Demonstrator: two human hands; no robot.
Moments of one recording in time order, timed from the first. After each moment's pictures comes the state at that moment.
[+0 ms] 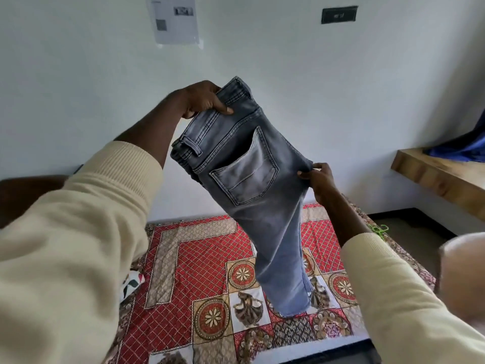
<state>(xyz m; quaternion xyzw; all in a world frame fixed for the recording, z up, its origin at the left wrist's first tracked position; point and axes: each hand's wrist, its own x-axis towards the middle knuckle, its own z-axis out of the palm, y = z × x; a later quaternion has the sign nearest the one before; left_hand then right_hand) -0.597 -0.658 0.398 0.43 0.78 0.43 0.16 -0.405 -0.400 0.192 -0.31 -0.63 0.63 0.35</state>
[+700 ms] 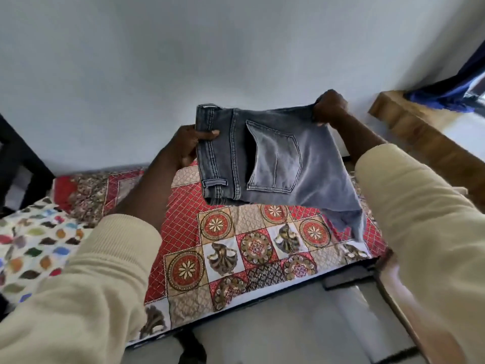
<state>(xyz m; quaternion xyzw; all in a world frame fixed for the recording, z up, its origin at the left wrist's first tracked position) -0.625 -0.589 0.148 0.20 0.58 0.69 0.37 -0.458 -0.294 0.228 -0.46 -0.85 0.19 0.16</state>
